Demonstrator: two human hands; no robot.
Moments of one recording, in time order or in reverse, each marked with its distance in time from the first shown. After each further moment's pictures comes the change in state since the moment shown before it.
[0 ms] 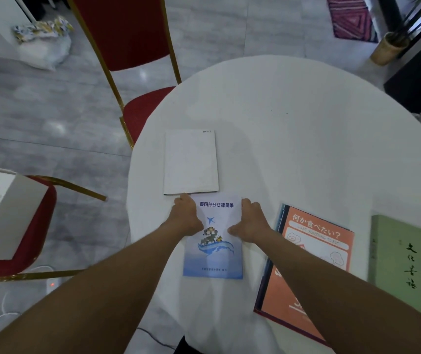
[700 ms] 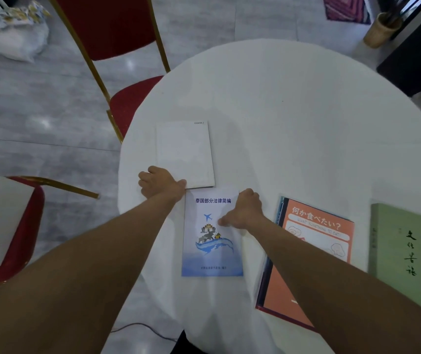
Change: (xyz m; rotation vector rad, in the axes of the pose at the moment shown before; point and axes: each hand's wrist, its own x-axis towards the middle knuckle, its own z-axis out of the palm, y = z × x) left_hand 0.051 0.007 -0.036 -0.117 0.396 -0.338; right_hand 0.012 -0.019 -0.003 0.024 0.069 0.200
